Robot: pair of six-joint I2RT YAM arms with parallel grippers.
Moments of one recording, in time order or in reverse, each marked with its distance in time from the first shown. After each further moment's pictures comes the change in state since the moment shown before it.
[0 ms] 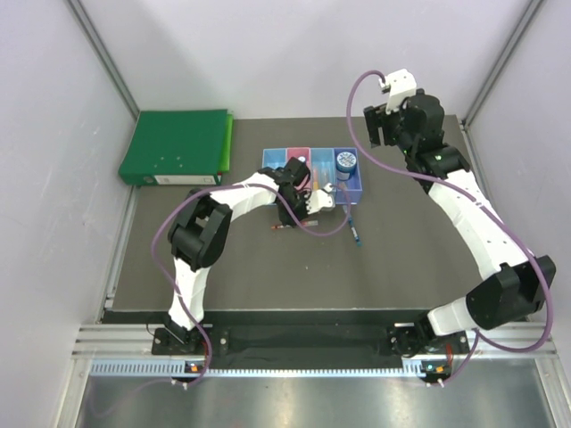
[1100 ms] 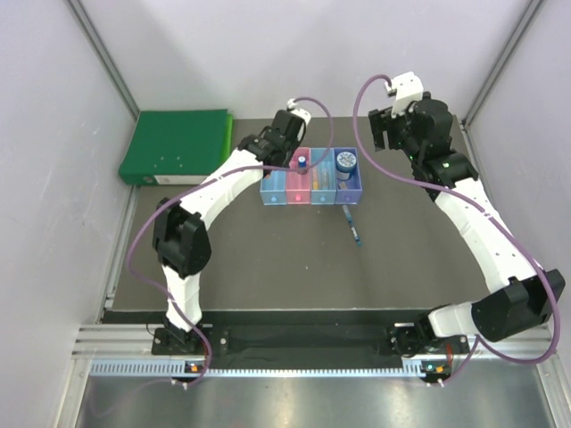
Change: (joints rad) left arm 0.021 -0.155 0.271 0.070 -0.653 -0.679; right arm 0.000 -0.079 -0.040 -0.014 -0.001 0.000
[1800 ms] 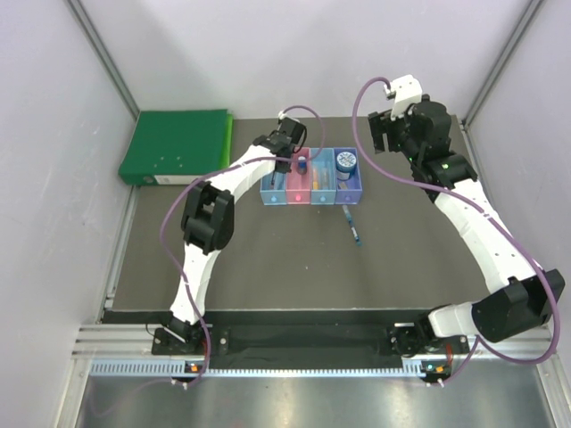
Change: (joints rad) left arm 0.090 0.365 0.204 -0.026 -0.056 -0.266; right arm 0.000 -0.004 -0.018 -0.003 0.000 -0.001
